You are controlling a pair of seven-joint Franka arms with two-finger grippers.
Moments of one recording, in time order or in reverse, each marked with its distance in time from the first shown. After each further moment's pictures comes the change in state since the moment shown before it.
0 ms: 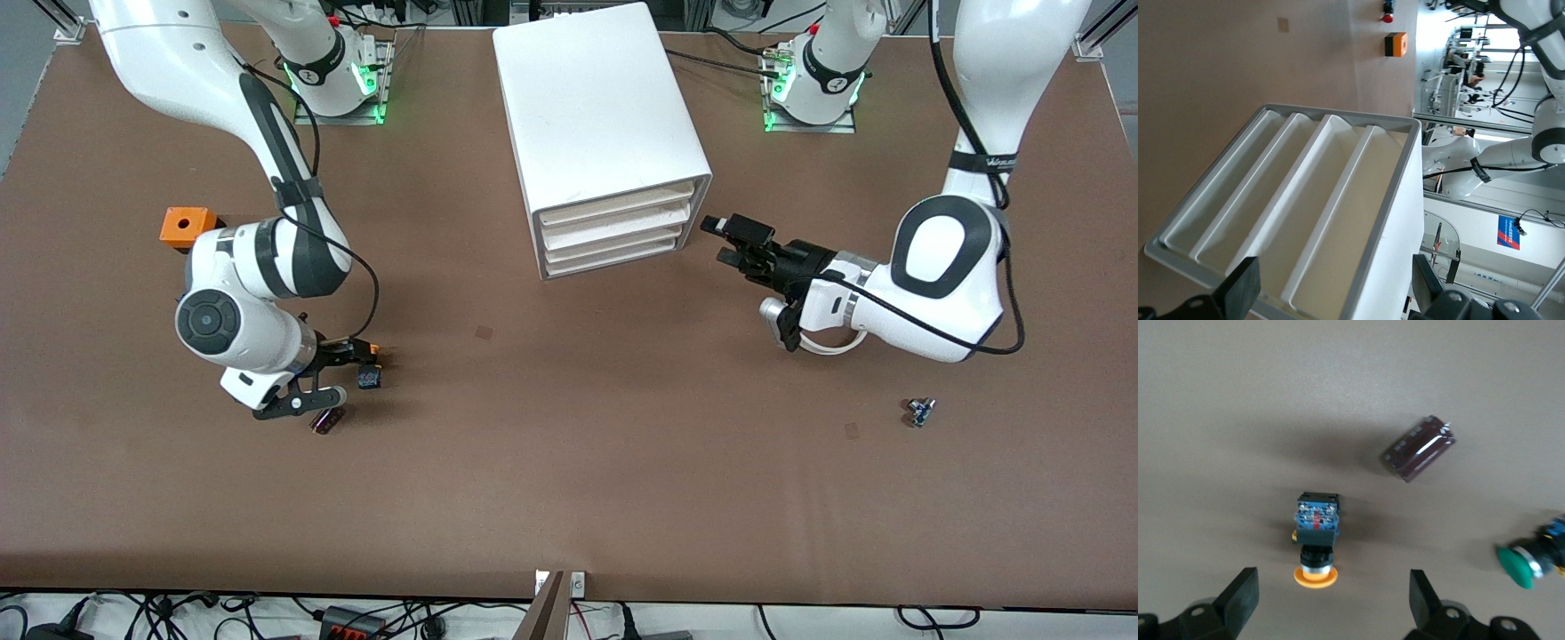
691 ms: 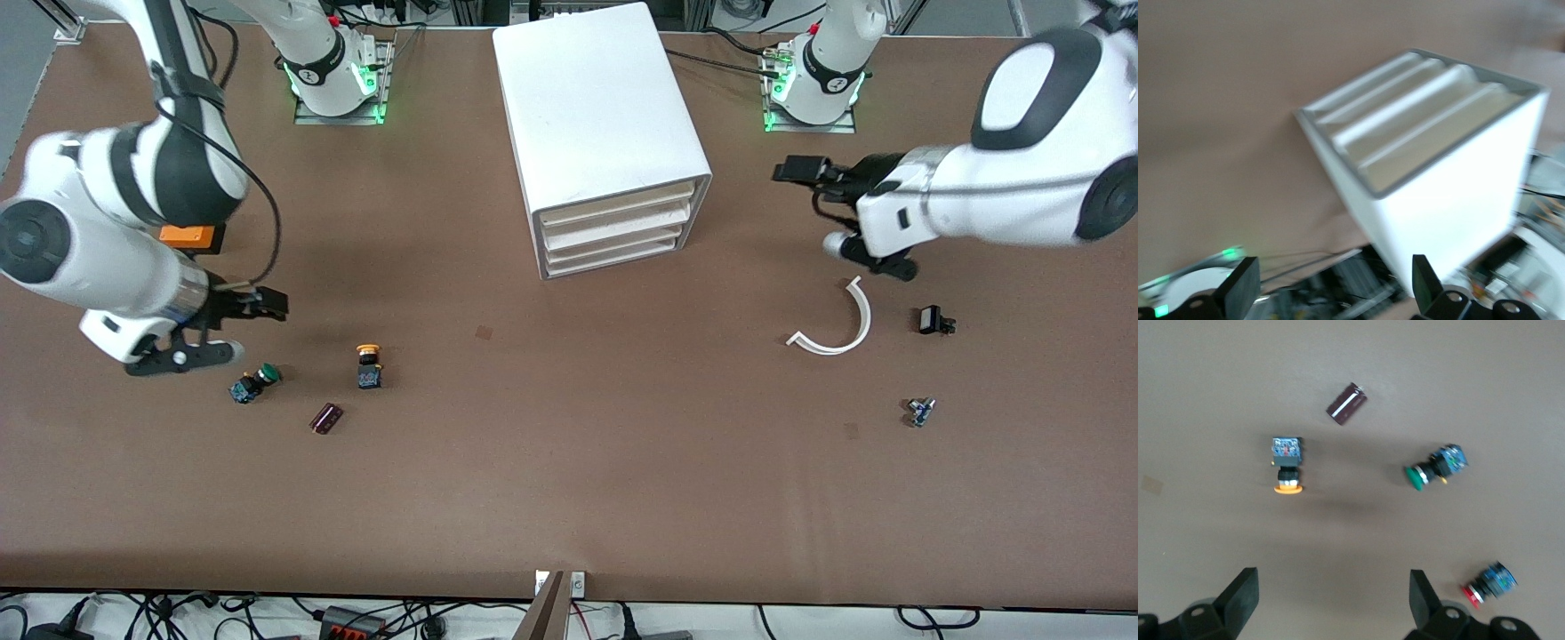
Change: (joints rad) left arm 0.001 -0.231 0.000 0.077 0.380 -0.161 -0.578; right arm -0.064 -0.243 0.000 0.002 -0.067 -0.268 -0.017
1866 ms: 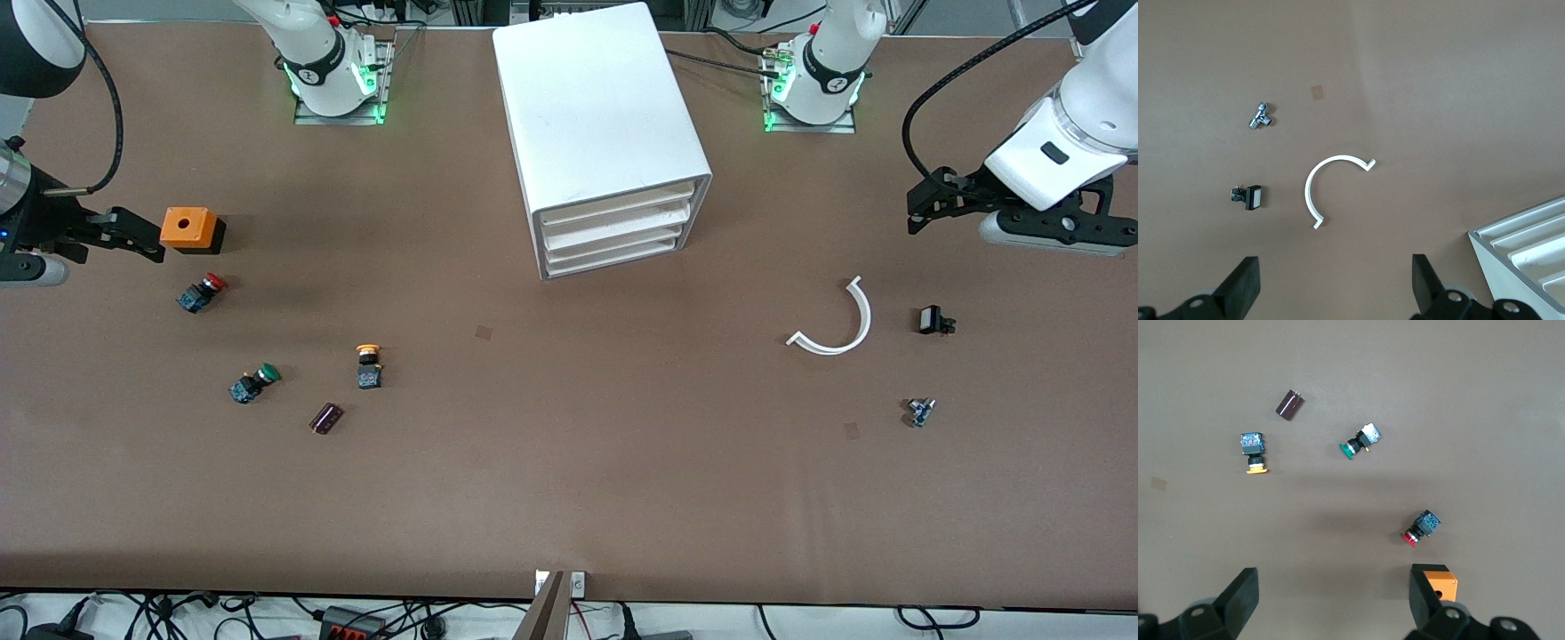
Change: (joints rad) left arm 0.033 -0.247 0.023 -0.042 0.595 0.341 -0.007; right arm -0.135 -0.281 -0.011 0.011 -0.035 -0.197 0.000
